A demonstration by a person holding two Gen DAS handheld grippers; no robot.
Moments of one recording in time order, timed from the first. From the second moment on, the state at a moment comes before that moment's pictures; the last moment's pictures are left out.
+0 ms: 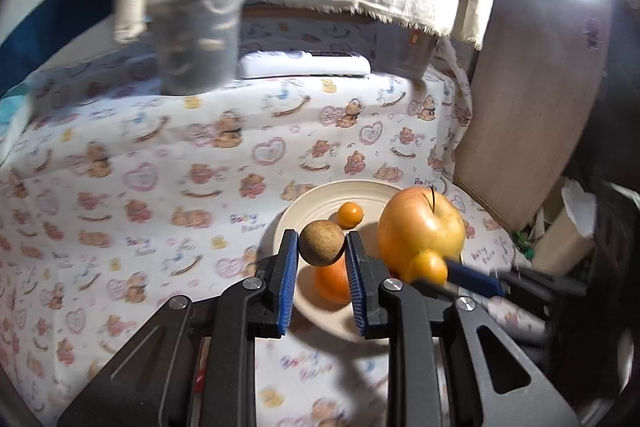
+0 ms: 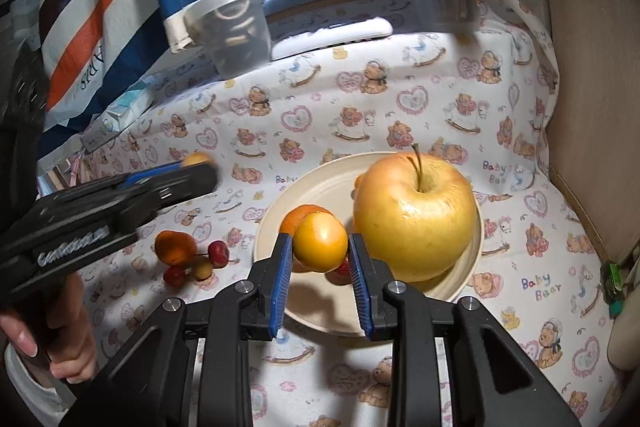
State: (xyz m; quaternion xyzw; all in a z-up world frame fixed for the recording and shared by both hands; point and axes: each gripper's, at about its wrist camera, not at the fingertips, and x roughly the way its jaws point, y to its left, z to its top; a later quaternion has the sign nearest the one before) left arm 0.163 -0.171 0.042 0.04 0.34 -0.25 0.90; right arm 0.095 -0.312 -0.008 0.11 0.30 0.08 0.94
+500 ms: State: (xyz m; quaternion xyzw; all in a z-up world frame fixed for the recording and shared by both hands) left arm 0.191 -0.186 -0.009 0.03 0.40 -0.23 0.89; right arm 0.109 -0.306 -0.032 0.11 0.37 0.10 0.92
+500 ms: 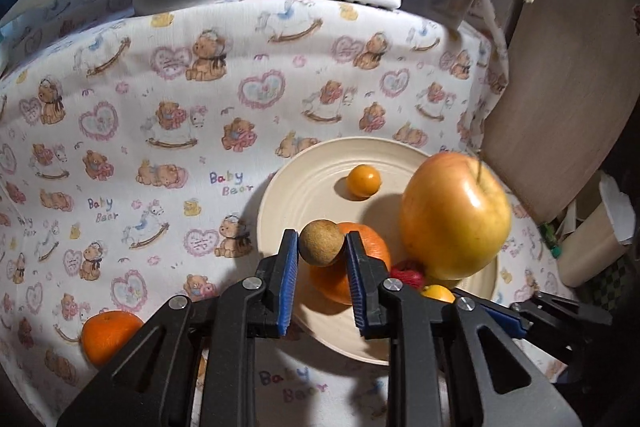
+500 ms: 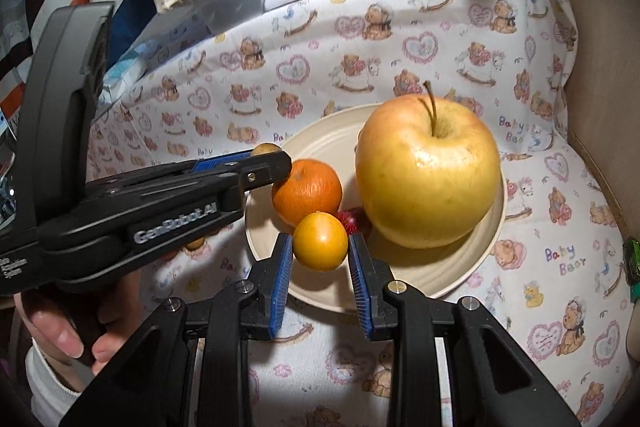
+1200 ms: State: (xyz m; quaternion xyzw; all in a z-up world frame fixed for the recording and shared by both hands) left arm 0.189 -0.177 -0.005 0.03 0.39 -0.22 0.89; right arm 0.116 -0.302 -0.037 0.09 0.38 0.09 0.91
